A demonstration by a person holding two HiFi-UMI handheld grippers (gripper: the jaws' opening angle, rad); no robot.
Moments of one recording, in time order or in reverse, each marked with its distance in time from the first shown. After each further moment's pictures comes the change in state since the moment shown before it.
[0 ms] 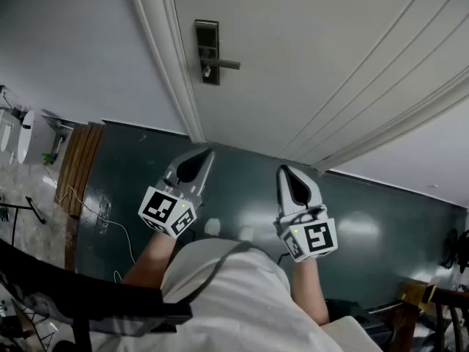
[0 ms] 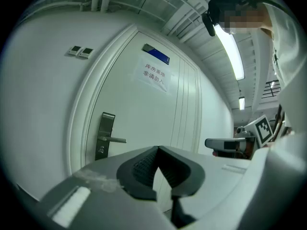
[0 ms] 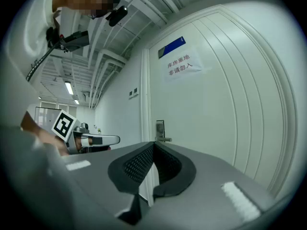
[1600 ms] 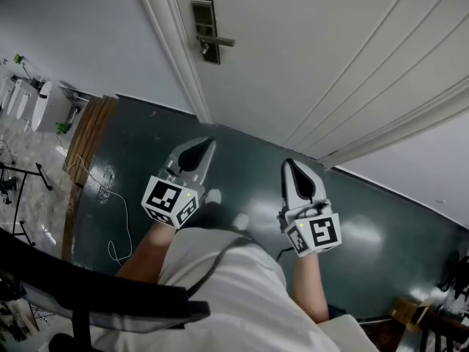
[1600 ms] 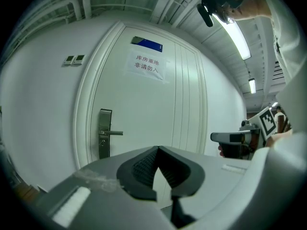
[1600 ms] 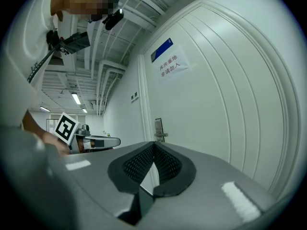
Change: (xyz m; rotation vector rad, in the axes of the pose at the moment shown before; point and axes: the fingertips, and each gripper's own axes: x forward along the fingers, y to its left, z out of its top) left arm 0.033 -0.067 -0.031 0.086 0.079 0.155; right arm -0.055 -0.072 -0.023 0.078 -0.012 0.106
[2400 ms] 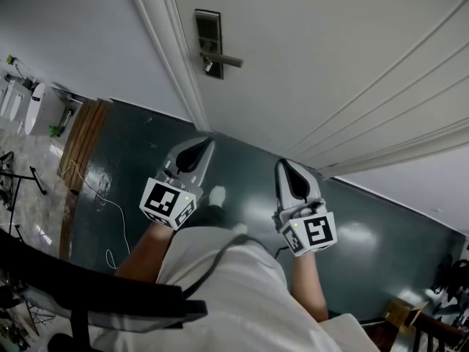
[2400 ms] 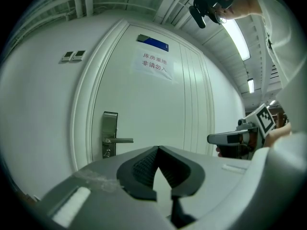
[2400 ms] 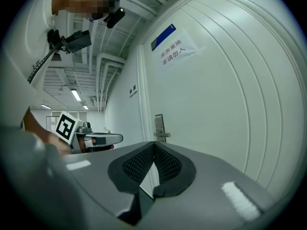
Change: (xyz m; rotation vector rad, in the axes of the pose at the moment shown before) left arm 0.049 0.081 0.015 0.033 -0.041 -0.021; right arm 0.104 -0.007 -0.001 -0.014 0.037 0.023
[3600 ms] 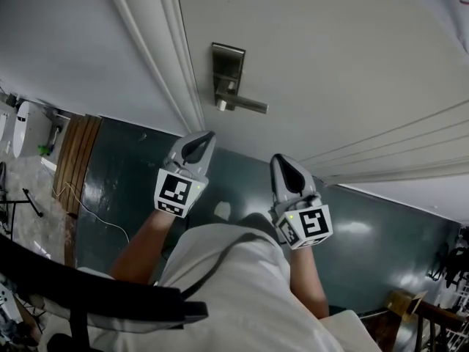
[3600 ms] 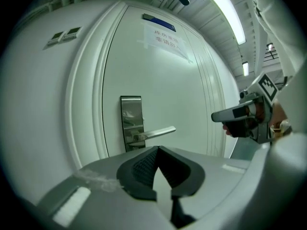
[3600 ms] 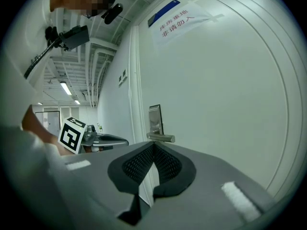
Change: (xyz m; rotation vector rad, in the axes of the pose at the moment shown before) left arm 0.092 0.172 -0.030 0.171 0.105 -0.038; right arm 0.179 -0.008 -0.002 -0.004 0.059 -0.075
